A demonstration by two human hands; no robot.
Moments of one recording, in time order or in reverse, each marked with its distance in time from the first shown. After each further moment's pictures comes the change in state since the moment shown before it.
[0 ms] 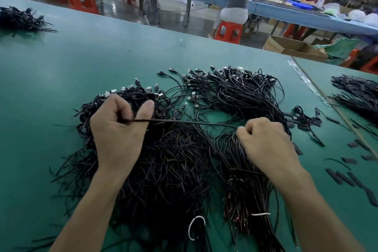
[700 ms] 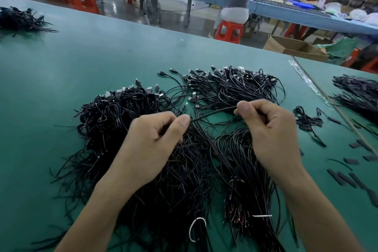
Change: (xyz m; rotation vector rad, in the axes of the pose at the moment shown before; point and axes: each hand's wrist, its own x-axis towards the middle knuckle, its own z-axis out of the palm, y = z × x) left_hand -0.013 0.037 0.003 -0.007 -0.645 -0.079; right_hand -0.007 -0.014 -0.006 0.864 0.191 -0.286
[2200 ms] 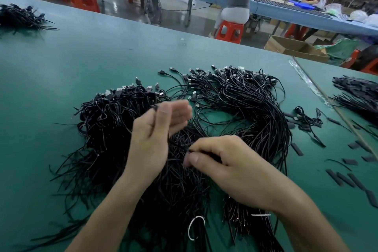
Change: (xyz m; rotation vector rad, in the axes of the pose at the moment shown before) left_hand 0.005 -0.011 0.028 -0.534 0.191 -0.052; right_hand -0.026 -0.027 0.015 -0.171 -0.747 0.035
